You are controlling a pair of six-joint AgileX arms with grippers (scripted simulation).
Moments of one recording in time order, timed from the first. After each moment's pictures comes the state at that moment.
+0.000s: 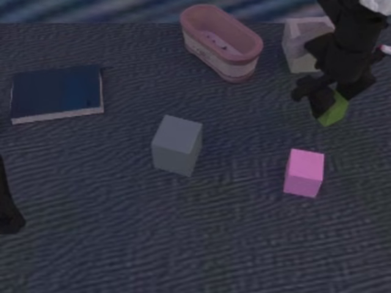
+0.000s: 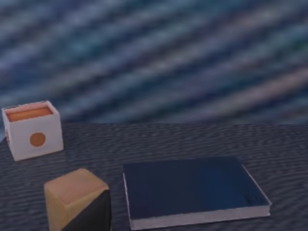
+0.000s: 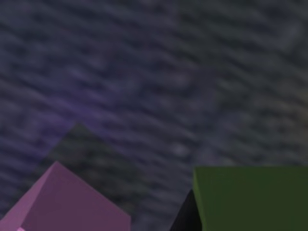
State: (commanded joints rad) left arm 0.00 0.00 0.00 0.00 0.00 0.00; right arm 0.25 2.31 2.01 -1.25 0.00 -0.26
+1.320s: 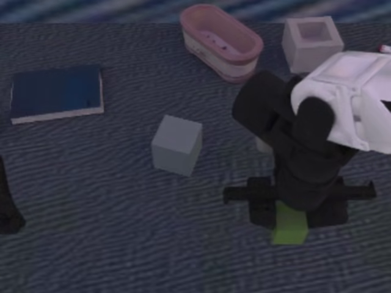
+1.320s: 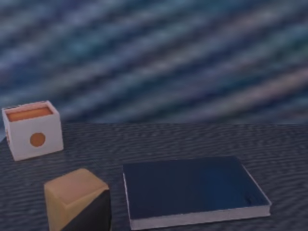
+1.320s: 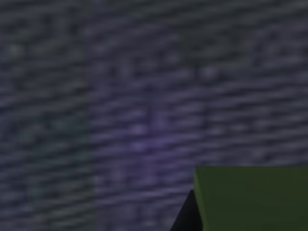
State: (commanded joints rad) left arm 0.00 0.00 0.00 0.00 0.00 0.00; right arm 0.76 1.72 1.25 -1.08 0.02 0.77
